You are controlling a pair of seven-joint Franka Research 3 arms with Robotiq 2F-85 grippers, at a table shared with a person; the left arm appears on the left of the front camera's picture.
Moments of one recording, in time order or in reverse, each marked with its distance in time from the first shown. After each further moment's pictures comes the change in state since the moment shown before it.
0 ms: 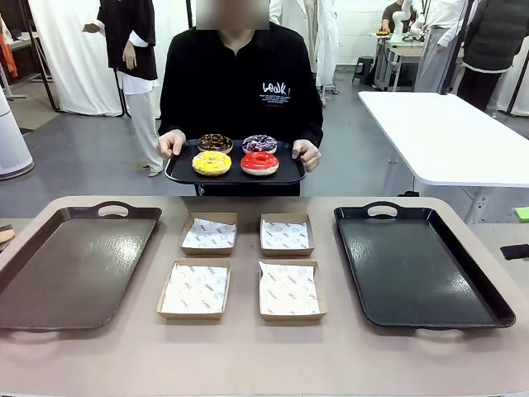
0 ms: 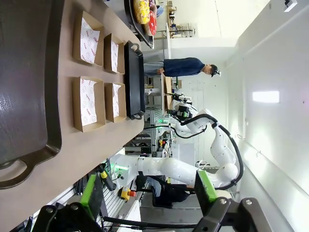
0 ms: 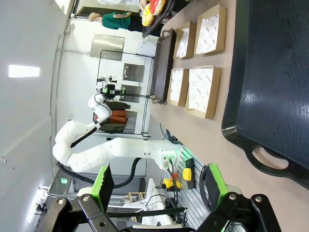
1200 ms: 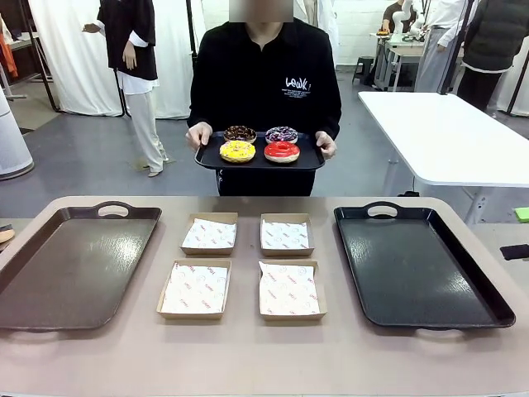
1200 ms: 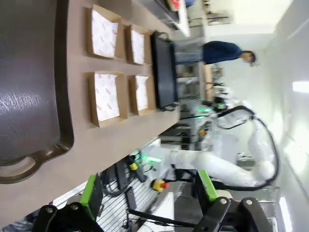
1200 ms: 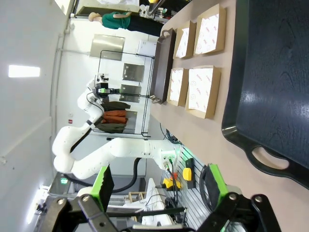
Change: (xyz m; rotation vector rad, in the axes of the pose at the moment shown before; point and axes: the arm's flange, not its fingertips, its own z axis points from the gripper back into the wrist) left arm 0.009 -0.075 -0.048 0.284 0.071 -0.080; right arm 0.000 0.000 0.000 -0.001 0.001 -0.001
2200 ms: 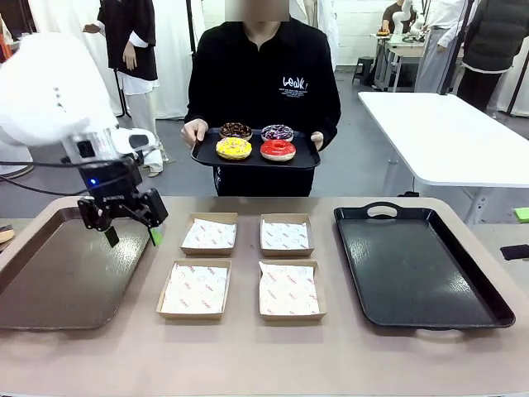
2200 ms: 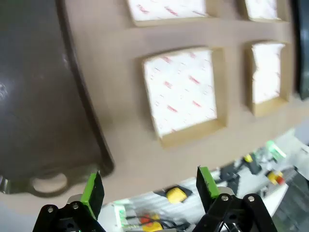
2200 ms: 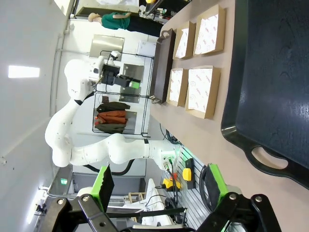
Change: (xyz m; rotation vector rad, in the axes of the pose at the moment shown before) left arm 0.066 -0.084 -0.263 0.864 0.341 -0.120; right arm 0.000 0.000 0.001 -0.002 -0.003 -0.001
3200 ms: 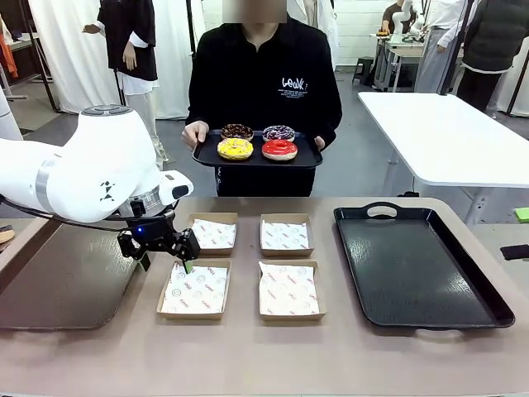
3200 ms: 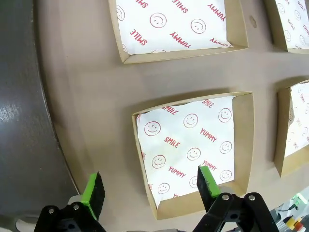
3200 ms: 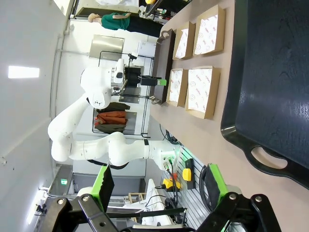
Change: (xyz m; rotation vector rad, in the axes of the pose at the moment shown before) left arm 0.007 -0.039 -0.087 0.107 -0.177 0.034; right arm 0.000 0.000 0.001 0.000 -0.002 -0.001
